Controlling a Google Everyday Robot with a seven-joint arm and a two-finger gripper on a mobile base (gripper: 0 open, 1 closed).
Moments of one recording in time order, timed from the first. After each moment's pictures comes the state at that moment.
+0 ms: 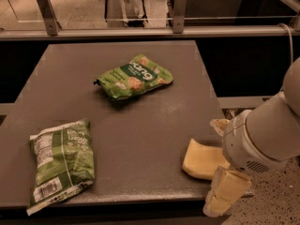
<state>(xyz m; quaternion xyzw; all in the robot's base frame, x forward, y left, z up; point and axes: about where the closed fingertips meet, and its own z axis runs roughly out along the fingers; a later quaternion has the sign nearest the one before) 0.341 -0.138 0.840 -0.59 0.79 0.07 0.18</state>
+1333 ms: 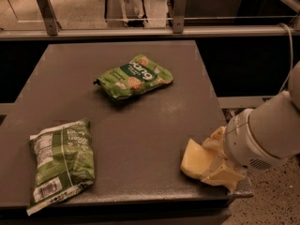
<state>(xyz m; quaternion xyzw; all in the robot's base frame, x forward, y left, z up) 0.348 -0.137 0.837 -0.60 0.77 0.08 0.19</state>
